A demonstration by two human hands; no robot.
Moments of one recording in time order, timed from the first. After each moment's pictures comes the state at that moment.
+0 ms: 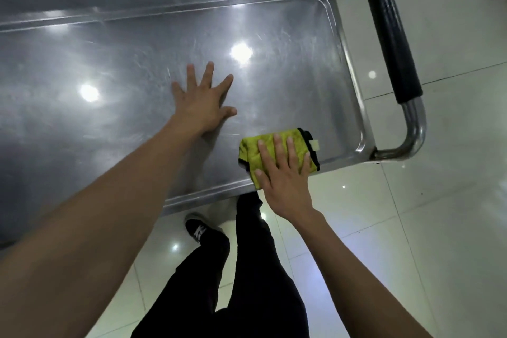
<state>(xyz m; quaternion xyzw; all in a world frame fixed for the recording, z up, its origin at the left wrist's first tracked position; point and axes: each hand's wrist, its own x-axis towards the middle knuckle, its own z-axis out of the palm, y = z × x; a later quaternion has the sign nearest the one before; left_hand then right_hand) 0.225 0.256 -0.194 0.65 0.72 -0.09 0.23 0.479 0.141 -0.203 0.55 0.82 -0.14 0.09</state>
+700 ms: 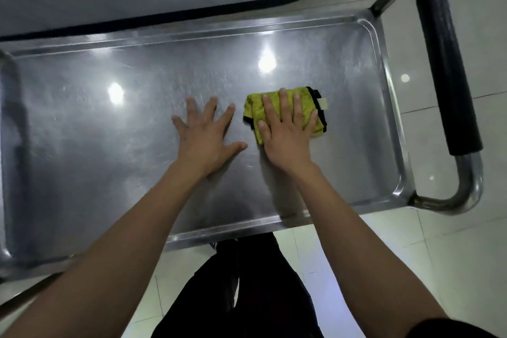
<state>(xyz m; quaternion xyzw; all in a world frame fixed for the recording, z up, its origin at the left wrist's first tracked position) 0.179 0.238 -0.198 0.61 0.76 -0.08 0.20 0.368 0.300 -0.224 0.56 0.82 -0.16 0.04</state>
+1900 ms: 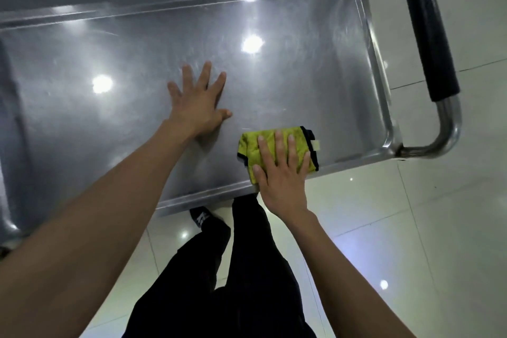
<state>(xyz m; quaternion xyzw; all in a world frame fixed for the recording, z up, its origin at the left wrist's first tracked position) 0.159 0.224 -0.195 0.64 0.72 -0.09 0.25 0.407 0.117 -0.212 0.58 0.80 -0.13 0.06</state>
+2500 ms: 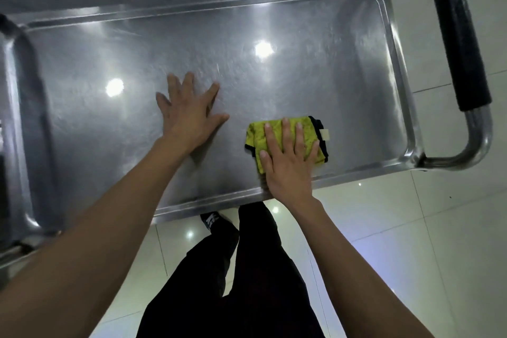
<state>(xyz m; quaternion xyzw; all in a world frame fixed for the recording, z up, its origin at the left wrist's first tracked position) 0.118 0.187 -0.204 0.62 0.77 -0.03 0.17 0.370 0.146 -0.213 0.58 0.80 -0.14 0.06</state>
